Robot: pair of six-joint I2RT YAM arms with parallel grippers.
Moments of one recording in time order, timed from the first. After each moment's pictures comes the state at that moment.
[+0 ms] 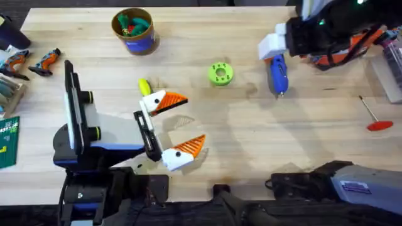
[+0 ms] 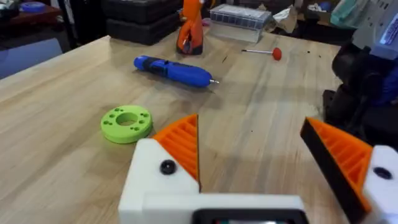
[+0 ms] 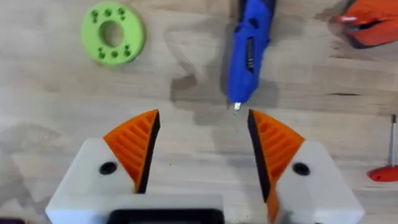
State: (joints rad) left arm 0.04 0.01 0.01 -0.13 1.19 0.05; right arm 0.36 1.40 1.43 -1.23 0.14 0.27
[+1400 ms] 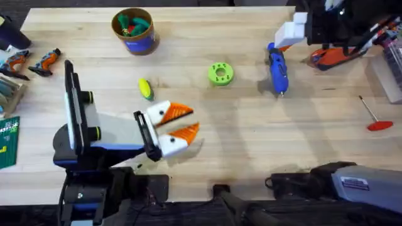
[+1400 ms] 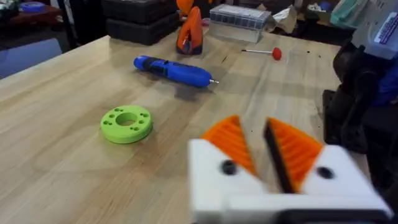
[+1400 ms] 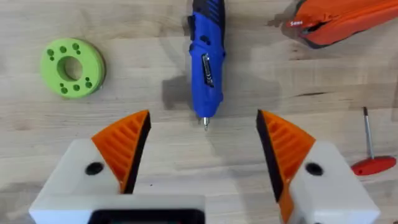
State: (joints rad) left arm 0.04 0.01 0.01 -0.13 1.19 0.05; right arm 0.19 1.41 1.43 -1.18 0.16 0.24
